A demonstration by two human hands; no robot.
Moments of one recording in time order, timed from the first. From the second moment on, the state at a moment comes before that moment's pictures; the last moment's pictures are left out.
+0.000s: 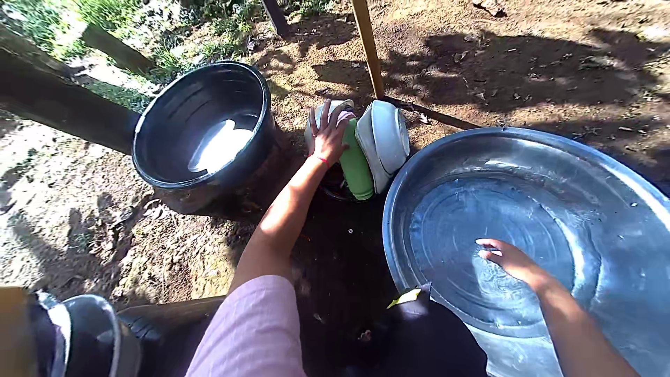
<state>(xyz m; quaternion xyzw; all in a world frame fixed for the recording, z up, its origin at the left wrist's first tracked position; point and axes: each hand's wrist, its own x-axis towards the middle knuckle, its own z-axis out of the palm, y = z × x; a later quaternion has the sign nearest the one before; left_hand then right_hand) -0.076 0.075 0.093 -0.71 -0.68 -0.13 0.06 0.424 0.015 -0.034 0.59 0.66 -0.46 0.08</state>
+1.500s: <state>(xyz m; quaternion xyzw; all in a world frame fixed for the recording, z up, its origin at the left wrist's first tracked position) -0.072 -0.056 0.008 -0.41 -0.65 -0.57 -0.28 0.072 0.043 0.021 0.29 0.90 -0.31 -0.11</state>
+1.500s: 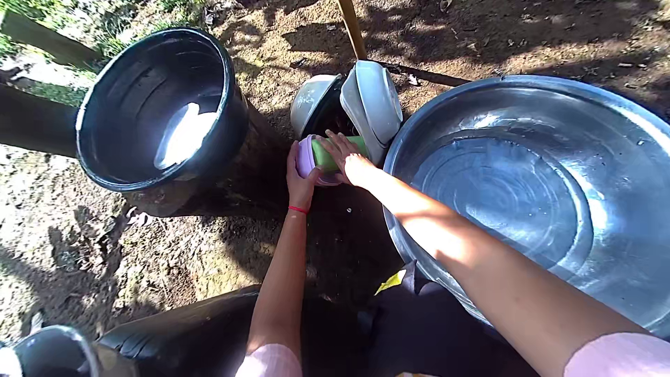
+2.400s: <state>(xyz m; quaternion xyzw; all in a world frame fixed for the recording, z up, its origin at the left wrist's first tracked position) 0.172 0.055 -0.007 -0.48 -0.49 -0.33 -0.65 0.517 0.007 -0.014 0.75 0.50 -0.42 -0.13</state>
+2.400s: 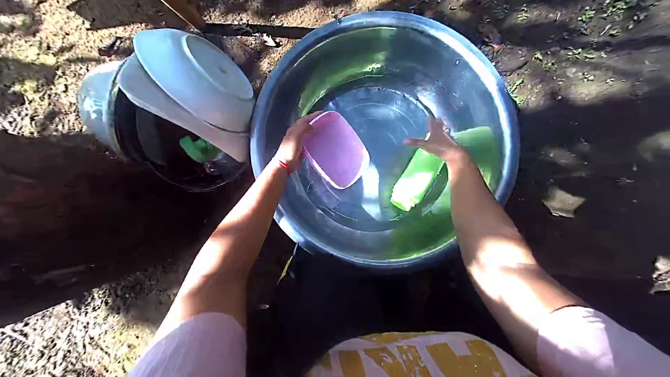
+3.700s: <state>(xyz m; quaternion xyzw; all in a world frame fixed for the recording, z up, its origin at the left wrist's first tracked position) 0.209 0.058 -0.126 -0.39 -0.72 -0.36 -0.44 0.417 0.038 -0.126 0.57 0.10 -0.62 -0.53</state>
